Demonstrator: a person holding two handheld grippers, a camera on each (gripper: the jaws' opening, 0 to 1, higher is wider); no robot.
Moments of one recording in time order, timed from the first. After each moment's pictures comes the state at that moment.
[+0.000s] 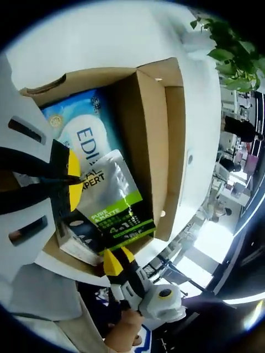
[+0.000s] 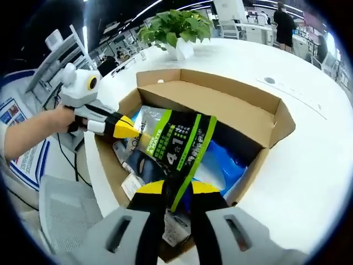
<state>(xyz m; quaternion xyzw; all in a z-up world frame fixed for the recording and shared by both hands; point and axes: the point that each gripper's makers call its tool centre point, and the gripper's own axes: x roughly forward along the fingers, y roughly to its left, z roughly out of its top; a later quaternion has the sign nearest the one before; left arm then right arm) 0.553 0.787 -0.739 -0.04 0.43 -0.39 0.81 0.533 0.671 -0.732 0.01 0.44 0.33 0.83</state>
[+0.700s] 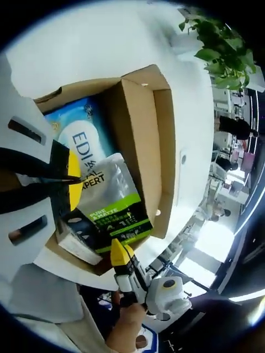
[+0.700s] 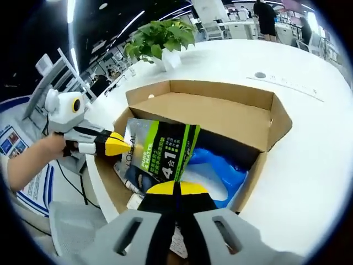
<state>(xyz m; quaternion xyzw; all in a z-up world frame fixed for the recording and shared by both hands) 0.559 0.792 -0.719 -0.01 0.41 -0.38 0.83 0.542 0.676 -0.720 0.09 0.44 0.30 0.84</state>
